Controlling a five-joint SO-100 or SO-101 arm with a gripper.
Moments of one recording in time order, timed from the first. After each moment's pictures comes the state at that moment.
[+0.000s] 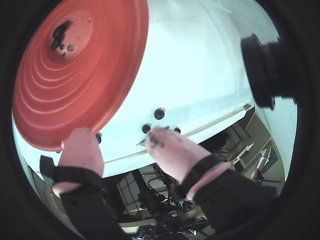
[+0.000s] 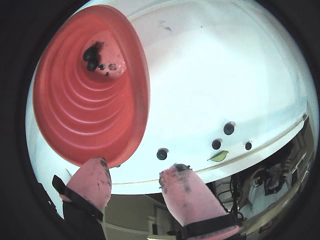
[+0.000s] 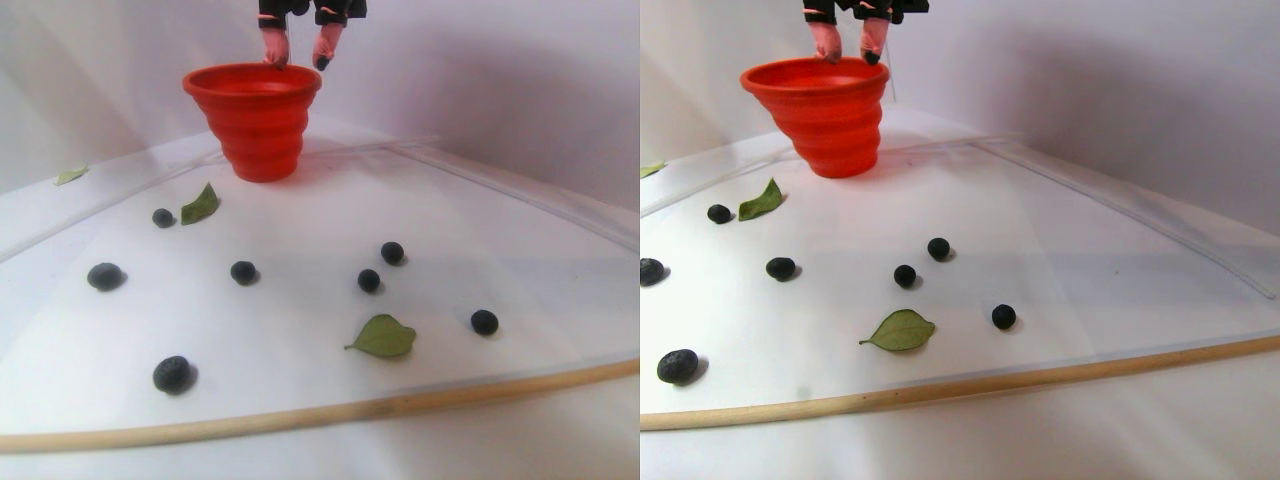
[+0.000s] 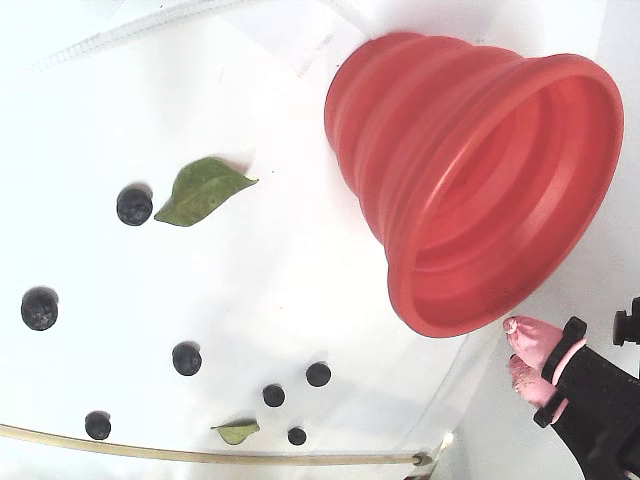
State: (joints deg) arm 3.3 130.7 114.6 53.1 -76.9
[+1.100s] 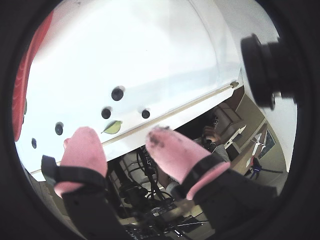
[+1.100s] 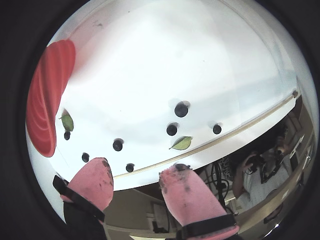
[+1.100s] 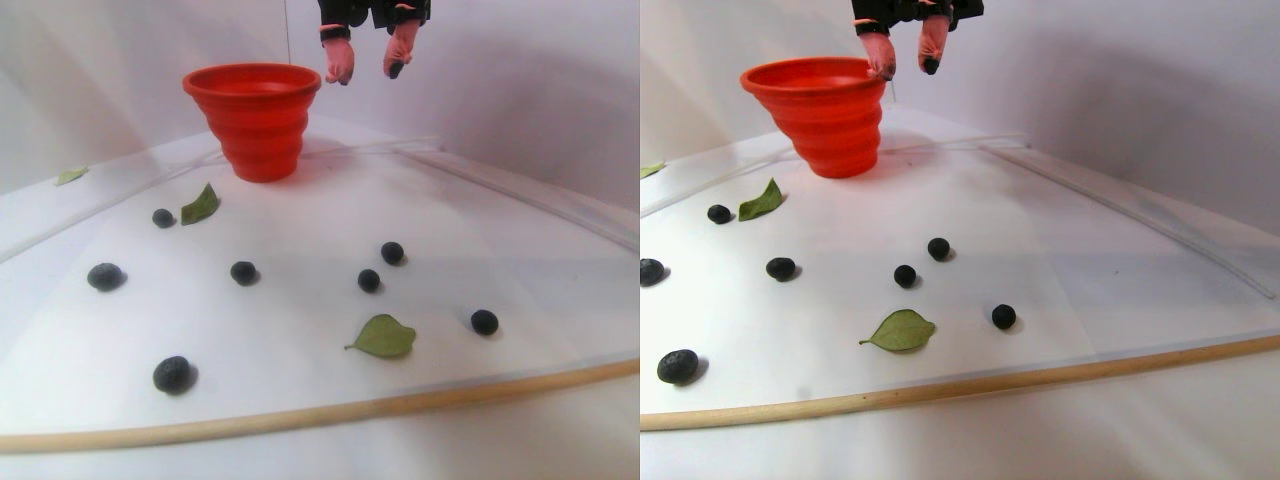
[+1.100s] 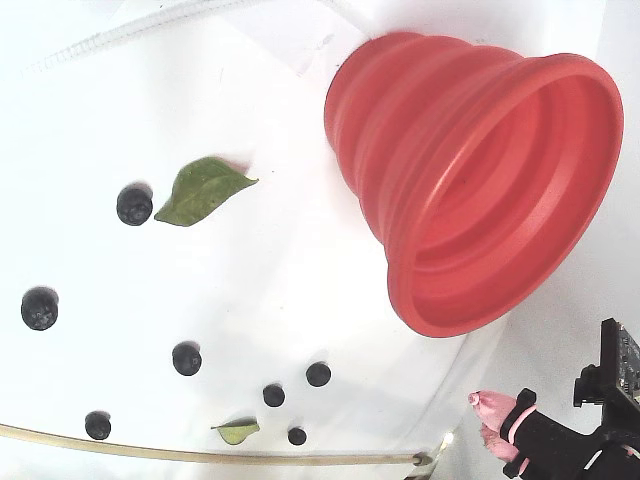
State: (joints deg) arm 15.6 135.1 124.7 52.5 -84.6
